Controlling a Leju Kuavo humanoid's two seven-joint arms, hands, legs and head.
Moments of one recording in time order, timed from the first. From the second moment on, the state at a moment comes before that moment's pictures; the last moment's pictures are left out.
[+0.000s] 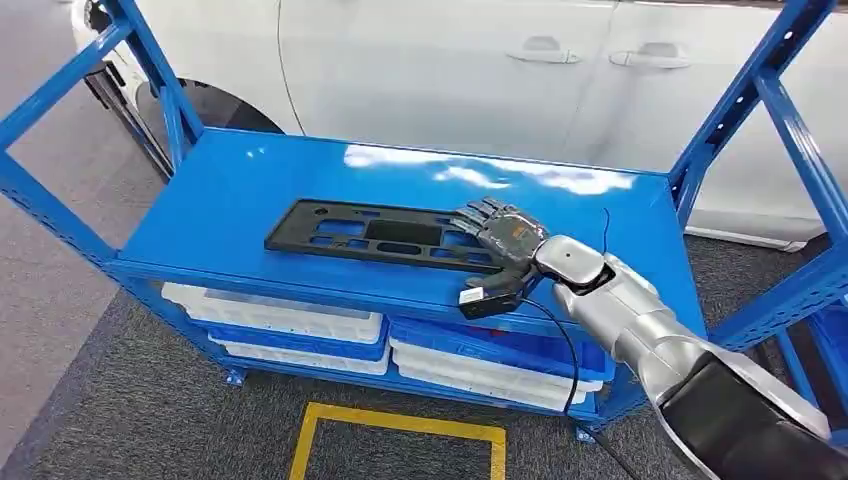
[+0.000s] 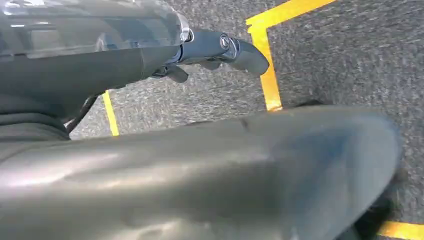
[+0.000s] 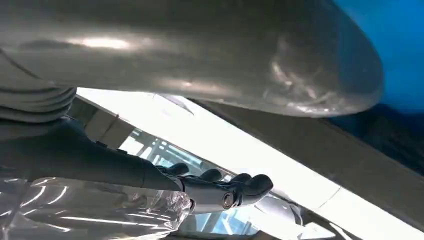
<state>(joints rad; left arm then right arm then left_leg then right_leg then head) -0.15 -0.19 0.99 -0.17 -1.41 0.07 -0.04 -0.92 -0.23 0.91 -0.60 1.15 -0.28 -0.23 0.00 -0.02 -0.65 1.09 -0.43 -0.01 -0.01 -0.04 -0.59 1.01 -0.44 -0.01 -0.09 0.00</state>
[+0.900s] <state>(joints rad) -0.14 -0.19 0.99 -0.17 -1.41 0.07 -0.05 -0.94 -0.18 0.89 -0.52 1.21 -0.27 -0.20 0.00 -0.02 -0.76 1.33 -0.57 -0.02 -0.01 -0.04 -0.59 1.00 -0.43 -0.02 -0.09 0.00</state>
